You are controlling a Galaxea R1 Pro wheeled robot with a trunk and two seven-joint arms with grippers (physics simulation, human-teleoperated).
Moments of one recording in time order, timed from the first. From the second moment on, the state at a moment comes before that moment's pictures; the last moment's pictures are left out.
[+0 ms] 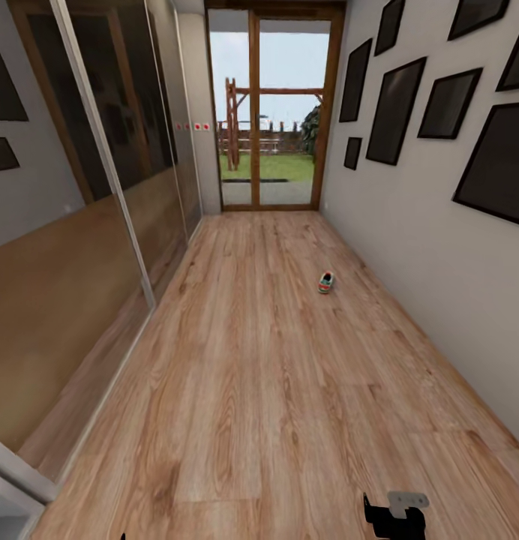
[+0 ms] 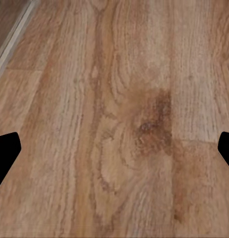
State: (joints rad) left arm -0.15 0.15 0.13 -0.31 0.13 -0.65 -0.12; right arm -0.46 -0.08 0.00 -0.03 0.00 -0.49 -0.12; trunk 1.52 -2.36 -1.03
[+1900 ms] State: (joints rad) left arm -0.15 0.15 0.13 -0.30 0.13 -0.65 -0.12; right arm -0.46 -0.08 0.00 -0.03 0.00 -0.49 -0.12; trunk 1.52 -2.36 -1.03
